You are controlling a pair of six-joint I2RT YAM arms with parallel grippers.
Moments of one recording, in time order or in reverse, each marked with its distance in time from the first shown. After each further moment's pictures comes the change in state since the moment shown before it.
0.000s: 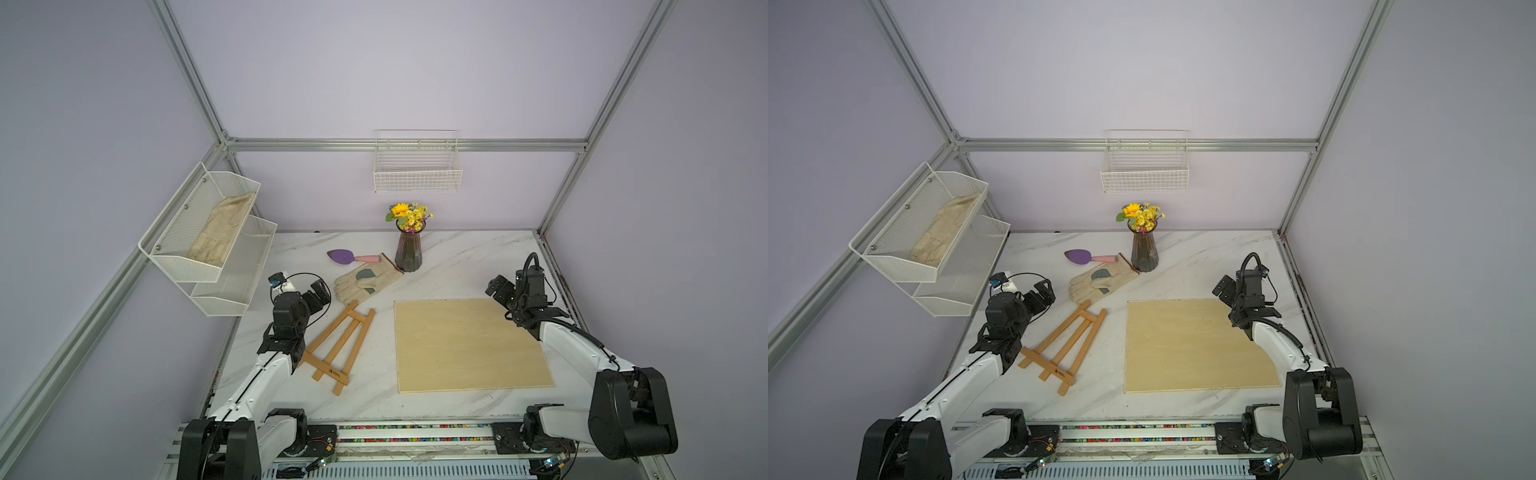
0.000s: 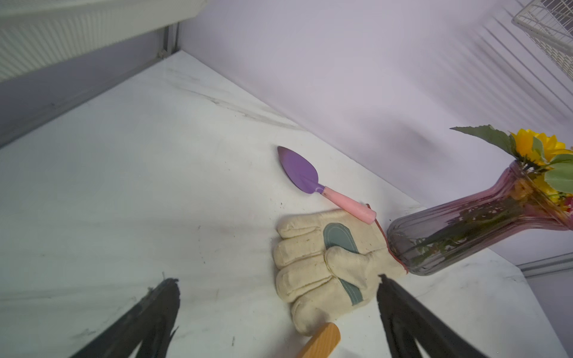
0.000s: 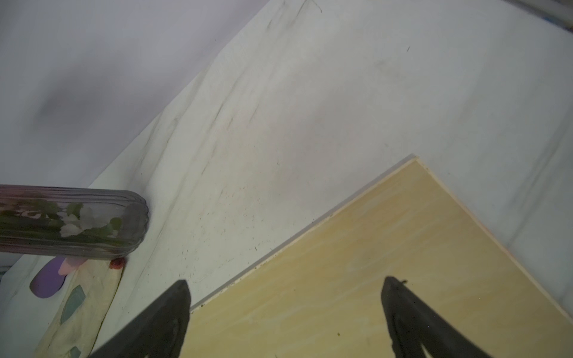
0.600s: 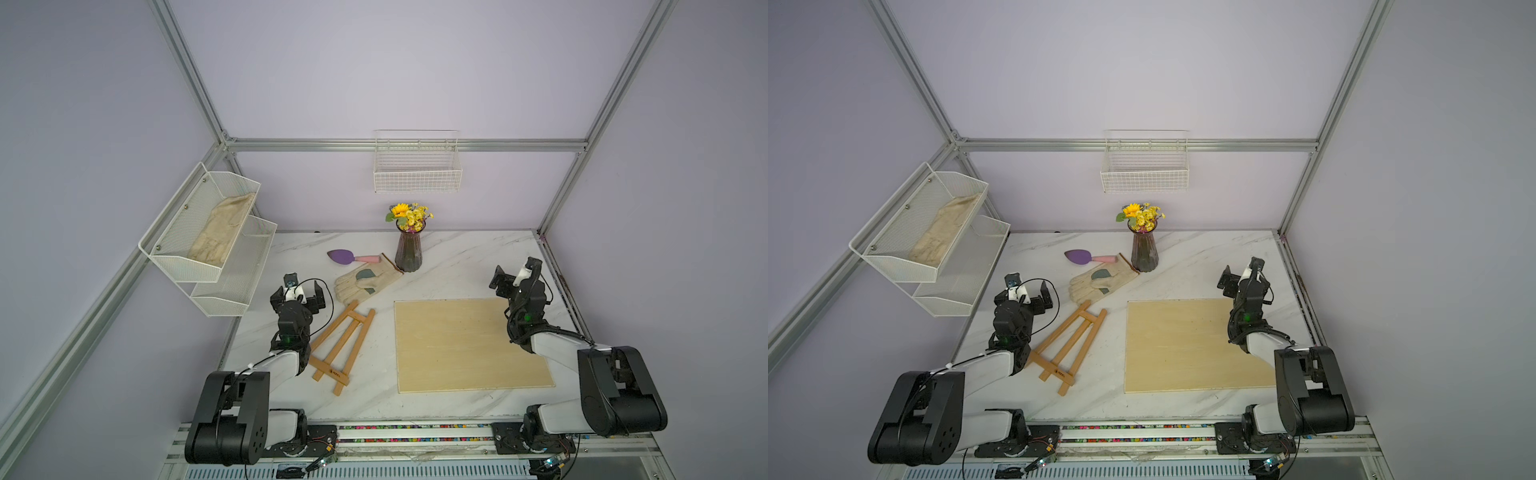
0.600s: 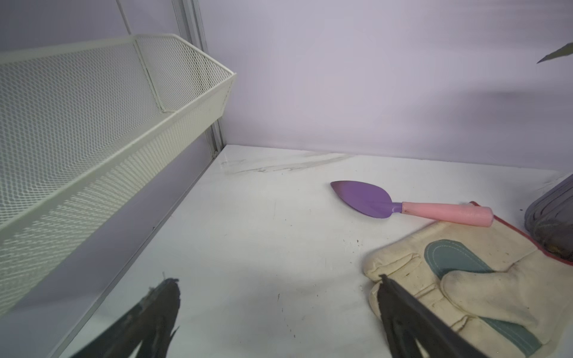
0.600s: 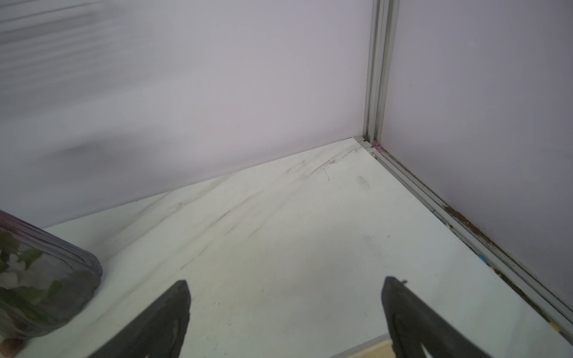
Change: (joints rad) left arm 0.022 0.179 -0.137 0.554 -0.195 0.545; right arm 0.002 0.079 -0.169 0.747 0.203 -0.421
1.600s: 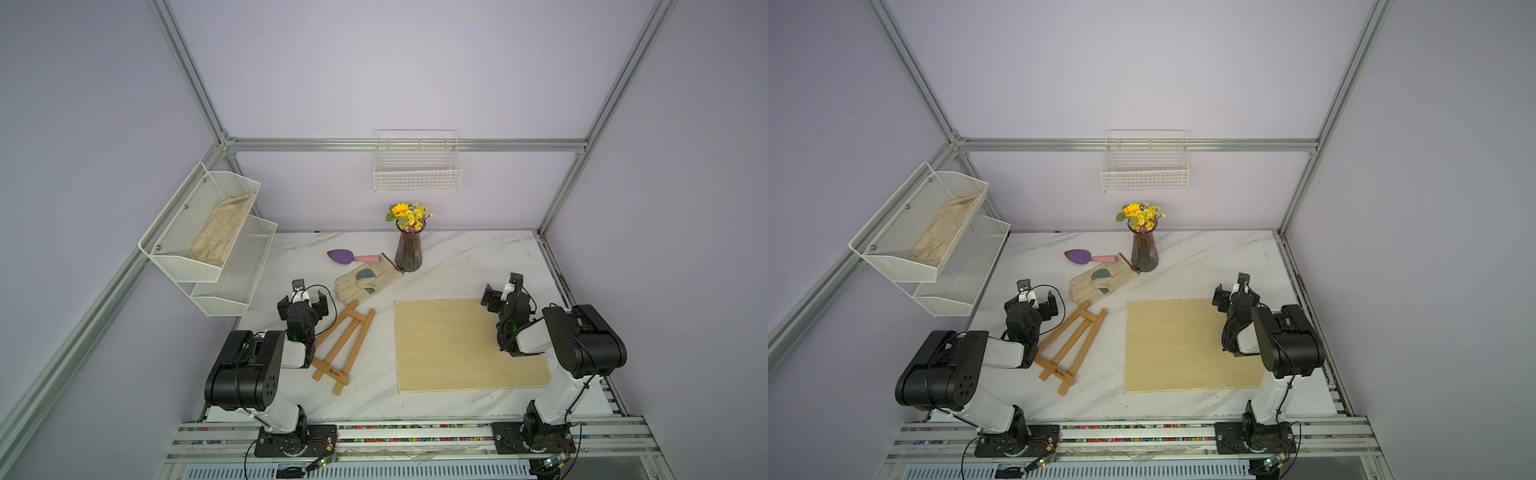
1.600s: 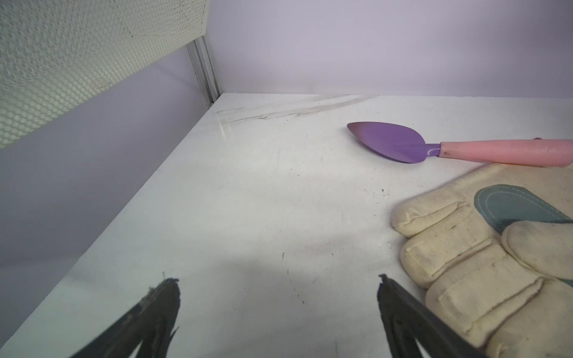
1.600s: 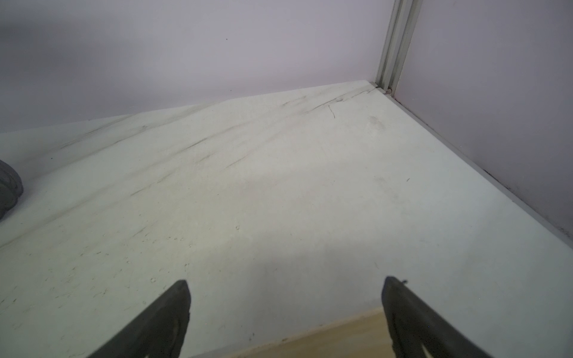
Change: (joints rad) left arm 0.000 0.336 -0.001 0.187 -0.032 0.036; right arm 0.000 0.409 -0.117 0.436 -0.027 -0.166
